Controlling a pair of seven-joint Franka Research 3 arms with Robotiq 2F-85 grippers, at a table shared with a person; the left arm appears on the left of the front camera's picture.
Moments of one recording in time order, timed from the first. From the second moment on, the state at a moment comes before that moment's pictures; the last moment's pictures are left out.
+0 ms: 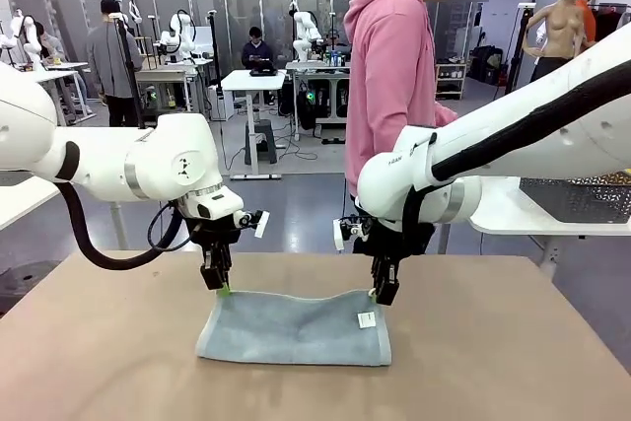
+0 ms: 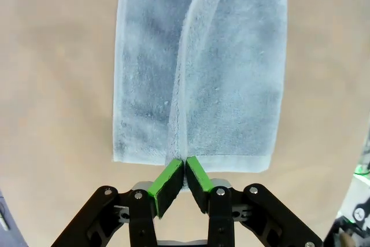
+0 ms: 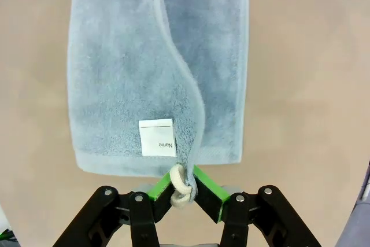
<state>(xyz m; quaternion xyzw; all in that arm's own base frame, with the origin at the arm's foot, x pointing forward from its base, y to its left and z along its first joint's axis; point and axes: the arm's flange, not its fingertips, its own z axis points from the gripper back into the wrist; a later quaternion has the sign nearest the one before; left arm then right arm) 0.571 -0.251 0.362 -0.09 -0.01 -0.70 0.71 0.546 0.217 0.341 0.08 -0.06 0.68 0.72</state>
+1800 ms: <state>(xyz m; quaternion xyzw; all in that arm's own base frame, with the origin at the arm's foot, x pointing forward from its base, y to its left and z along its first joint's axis) 0.579 -0.258 0.368 -0.07 -0.04 -0.66 0.74 0.558 0.218 0.351 0.05 -0.08 0.65 0.75</state>
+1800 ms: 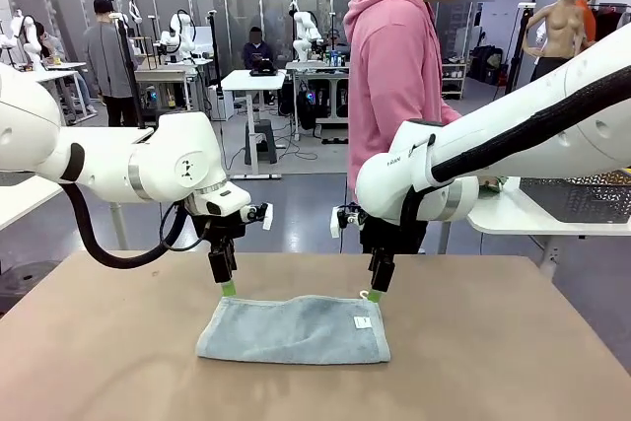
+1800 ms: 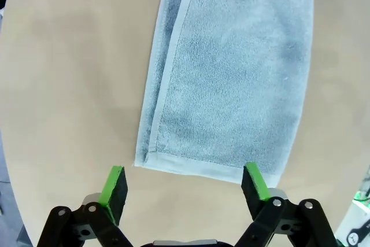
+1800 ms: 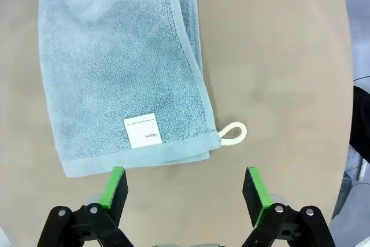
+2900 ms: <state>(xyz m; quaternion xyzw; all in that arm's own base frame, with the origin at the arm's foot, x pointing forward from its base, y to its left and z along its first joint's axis) 0.515 -0.227 0.468 -0.09 -0.06 -0.53 0.84 0.518 0.228 0.394 0.04 -0.06 0.48 0.87</state>
